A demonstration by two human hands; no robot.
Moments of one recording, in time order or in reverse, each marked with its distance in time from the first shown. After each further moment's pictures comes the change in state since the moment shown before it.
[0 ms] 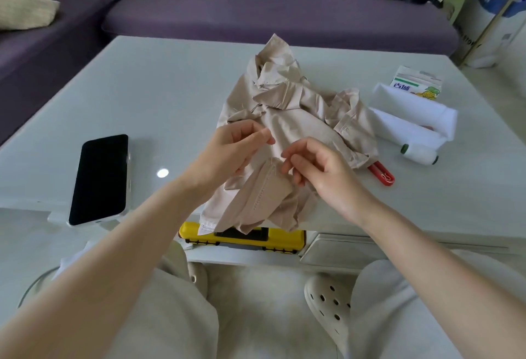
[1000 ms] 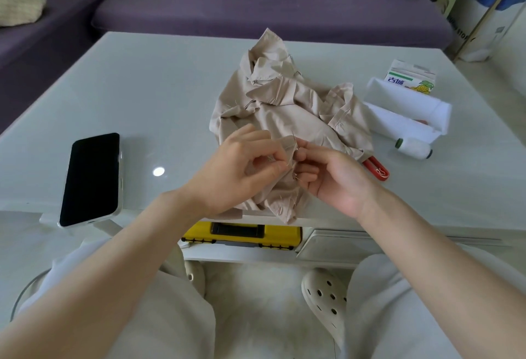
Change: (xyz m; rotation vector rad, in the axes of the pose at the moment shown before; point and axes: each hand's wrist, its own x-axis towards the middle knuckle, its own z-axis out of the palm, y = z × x) left_hand -0.008 -0.008 0.010 0.596 -0.108 0.556; right_hand 0.008 0.002 -0.012 0.807 0.016 0.483
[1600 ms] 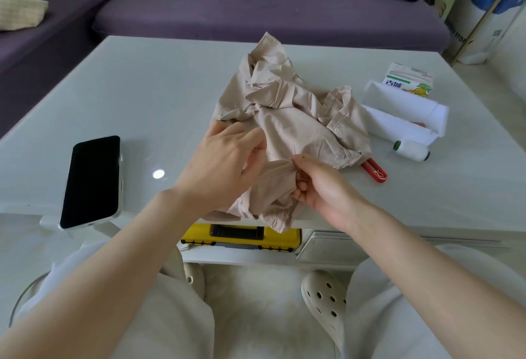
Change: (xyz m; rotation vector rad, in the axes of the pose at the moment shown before) left_hand 0.000 -0.013 -0.001 0.497 0.080 -0.032; right_hand 0.003 0.021 0.000 -0.251 0.197 -0.057
